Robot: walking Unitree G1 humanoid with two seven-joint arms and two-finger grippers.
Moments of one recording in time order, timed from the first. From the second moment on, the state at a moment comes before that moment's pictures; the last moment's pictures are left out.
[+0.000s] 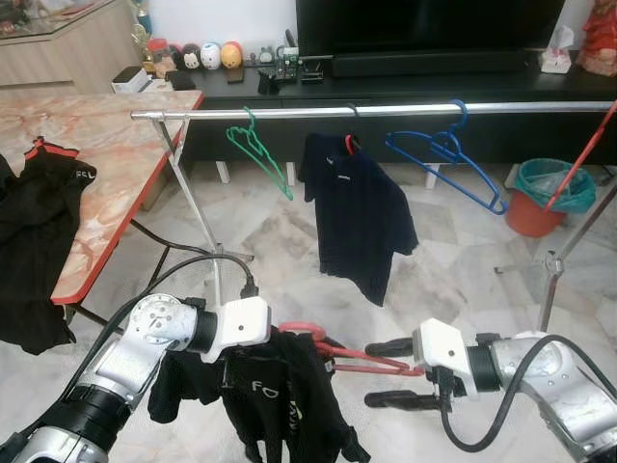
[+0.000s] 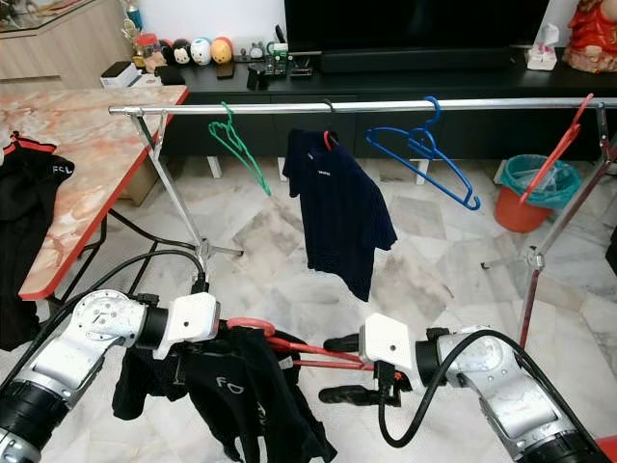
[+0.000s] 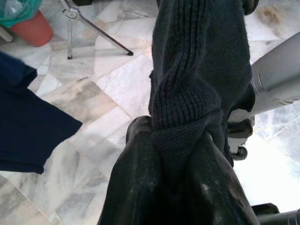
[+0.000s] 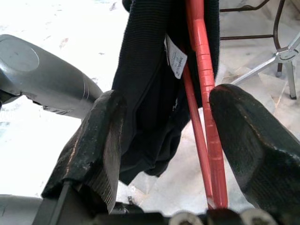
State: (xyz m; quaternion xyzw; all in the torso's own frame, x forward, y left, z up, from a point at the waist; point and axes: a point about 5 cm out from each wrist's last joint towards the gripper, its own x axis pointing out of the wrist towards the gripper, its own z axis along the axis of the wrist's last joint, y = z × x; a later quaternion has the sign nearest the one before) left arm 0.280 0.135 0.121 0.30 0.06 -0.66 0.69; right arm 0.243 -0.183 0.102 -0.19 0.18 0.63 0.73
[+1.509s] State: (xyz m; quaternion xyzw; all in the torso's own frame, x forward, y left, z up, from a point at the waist) left arm 0.276 0.125 0.129 0.30 0.04 -0.67 0.68; right arm 0.255 -0.194 0.071 -0.30 0.22 0.59 0.72
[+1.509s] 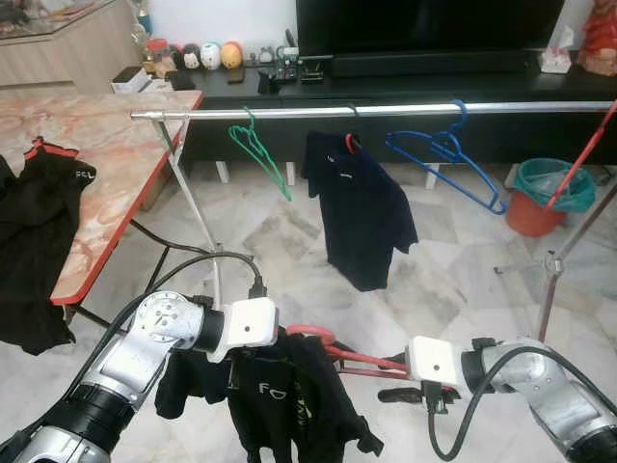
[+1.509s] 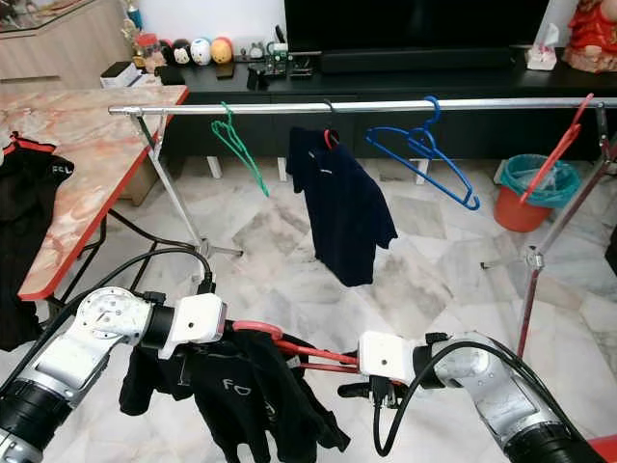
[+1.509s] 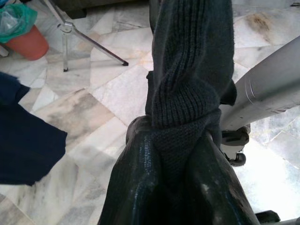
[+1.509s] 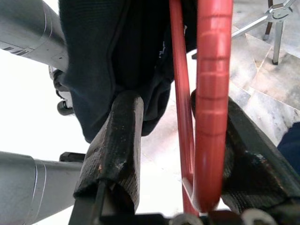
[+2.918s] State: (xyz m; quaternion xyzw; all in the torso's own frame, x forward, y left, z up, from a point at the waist) left arm 0.277 0.121 0.120 0.27 0.05 -0.67 0.69; right arm 0.261 -0.196 0.065 -0.34 0.23 0.58 0.71
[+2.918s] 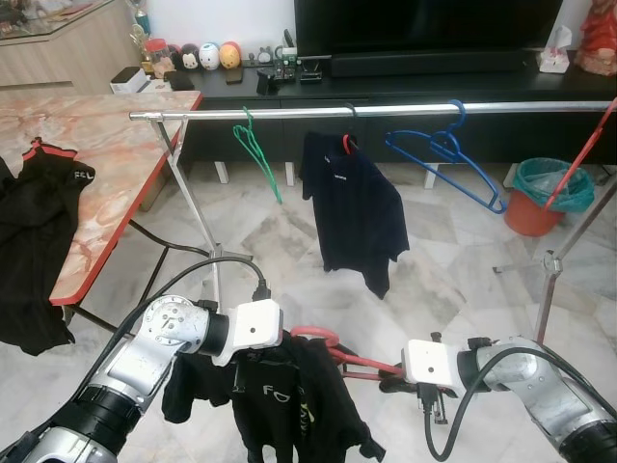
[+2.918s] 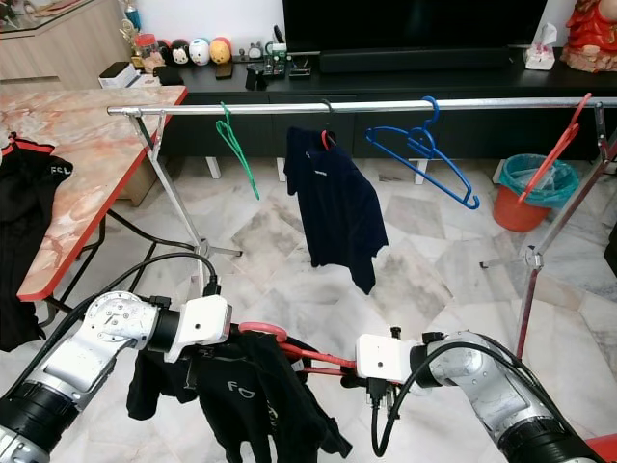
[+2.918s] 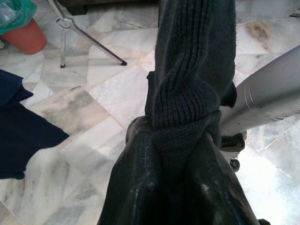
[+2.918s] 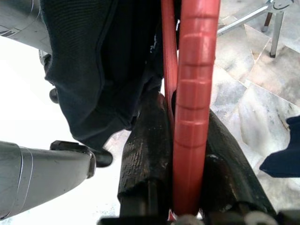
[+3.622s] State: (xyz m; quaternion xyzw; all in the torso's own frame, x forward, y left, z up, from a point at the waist) left arm 0.277 0.126 0.135 0.22 0.05 -0.68 0.70; right arm 0.260 -0.193 0.058 -0.33 0.23 0.57 0.72
